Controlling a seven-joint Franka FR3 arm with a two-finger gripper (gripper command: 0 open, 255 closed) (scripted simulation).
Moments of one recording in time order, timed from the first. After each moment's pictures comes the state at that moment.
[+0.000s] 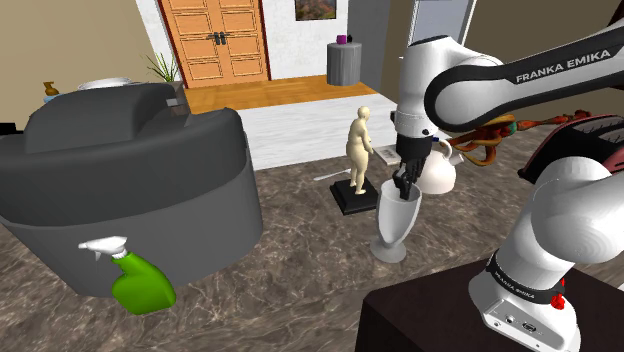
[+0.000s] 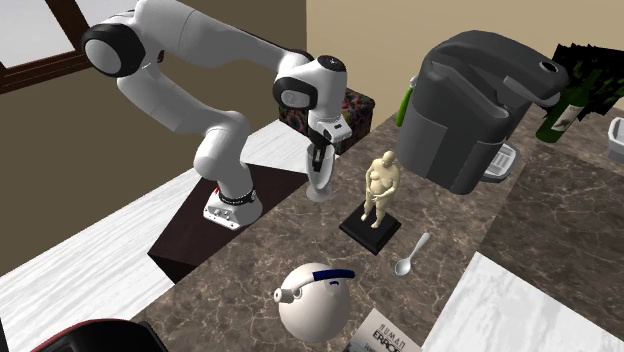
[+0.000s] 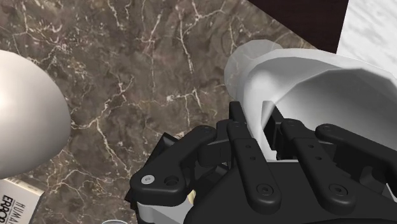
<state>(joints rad) 0.10 -0.78 0.11 -2.81 0.10 1.95 0.07</state>
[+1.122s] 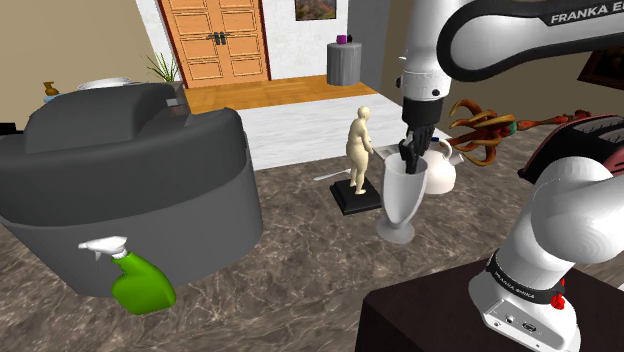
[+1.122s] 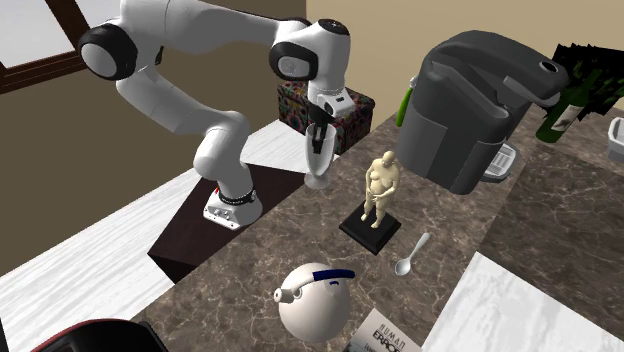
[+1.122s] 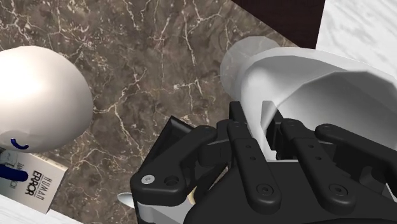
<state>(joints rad) 0.10 -0.83 0.09 -2.64 0.09 1.73 0.08</state>
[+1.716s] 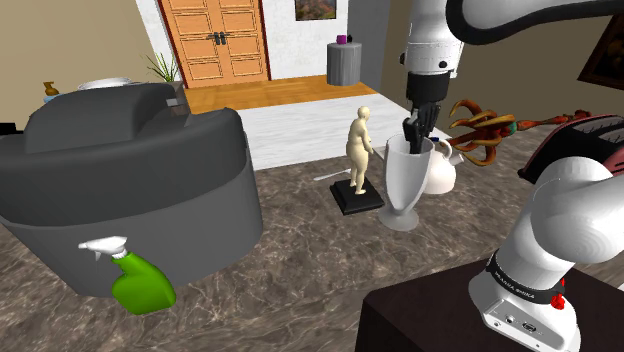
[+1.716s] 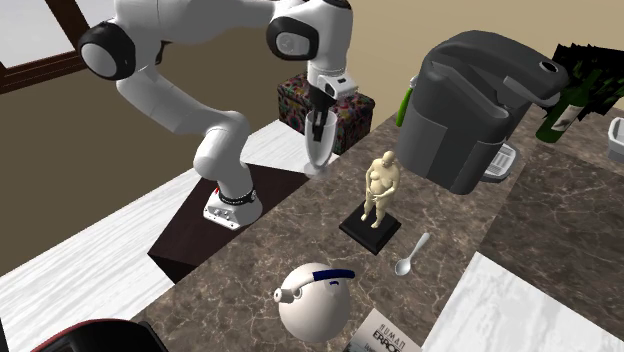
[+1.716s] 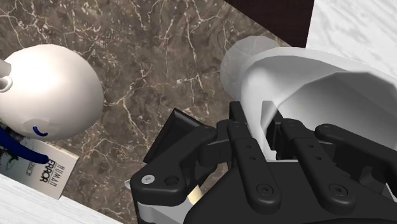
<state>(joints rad) 0.09 -0.82 0.09 -2.51 0.08 1.61 0.08</state>
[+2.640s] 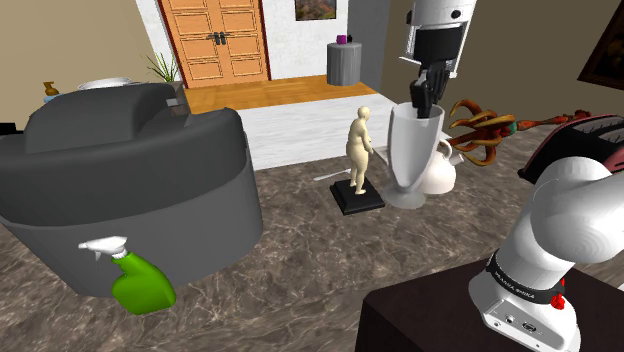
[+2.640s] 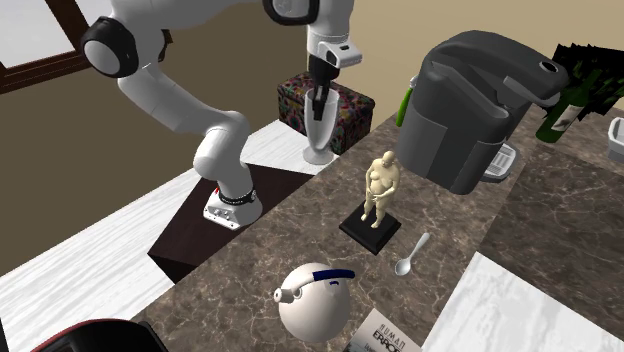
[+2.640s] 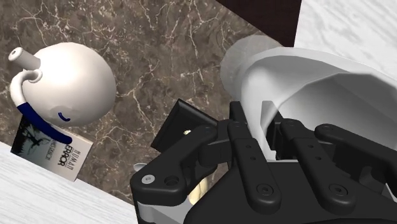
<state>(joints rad) 0.09 -0.78 0.08 -2.30 0.07 1.44 0.09</state>
